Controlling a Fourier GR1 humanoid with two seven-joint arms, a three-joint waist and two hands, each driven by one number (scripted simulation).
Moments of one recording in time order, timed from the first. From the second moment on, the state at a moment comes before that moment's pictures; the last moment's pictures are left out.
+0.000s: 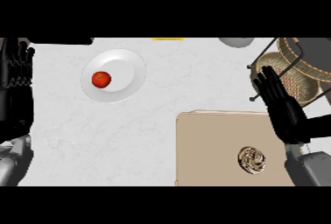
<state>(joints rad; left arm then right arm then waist) -0.24 0.48 -0.09 -1.67 0.15 0.40 -0.18 -0.21 -0.45 0.24 -1.49 -0.49 -0.18 -0.12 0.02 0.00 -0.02</state>
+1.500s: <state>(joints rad) -0.13 0.50 -0.19 -1.48 0.08 0.30 0.03 0.66 -0.90 0.24 -2.07 -0.12 -0.84 0.51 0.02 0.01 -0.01</state>
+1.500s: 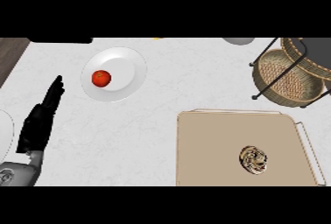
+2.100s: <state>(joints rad) -0.20 0.47 -0.19 -1.42 0.07 0.28 0.05 0.37 -1.12 0.27 -2.19 -0.10 -0.72 1.10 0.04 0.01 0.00</state>
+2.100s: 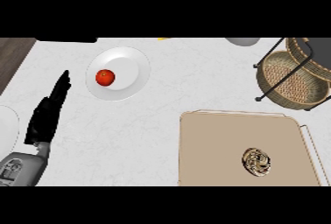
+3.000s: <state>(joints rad) -0.18 0.45 -0.16 -1.44 0.04 0.26 0.07 0.05 -0.99 0.56 -1.99 0.06 -0.63 1.26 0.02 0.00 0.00</state>
